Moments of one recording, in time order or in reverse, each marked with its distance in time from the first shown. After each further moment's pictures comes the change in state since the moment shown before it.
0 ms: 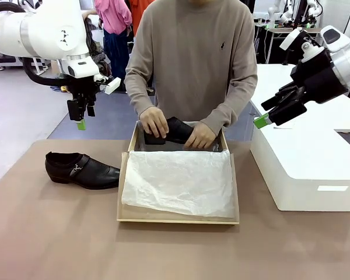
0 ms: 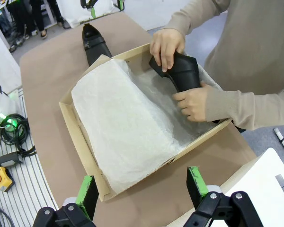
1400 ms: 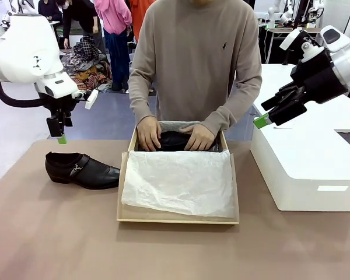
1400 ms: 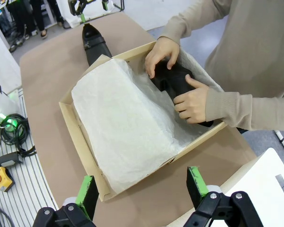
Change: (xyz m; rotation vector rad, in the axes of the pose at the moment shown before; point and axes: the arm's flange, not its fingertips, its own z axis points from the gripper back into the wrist) left arm -0.059 -0.045 -0.034 0.104 0.030 0.169; right arm 0.000 0.000 0.000 0.000 0.000 0.000
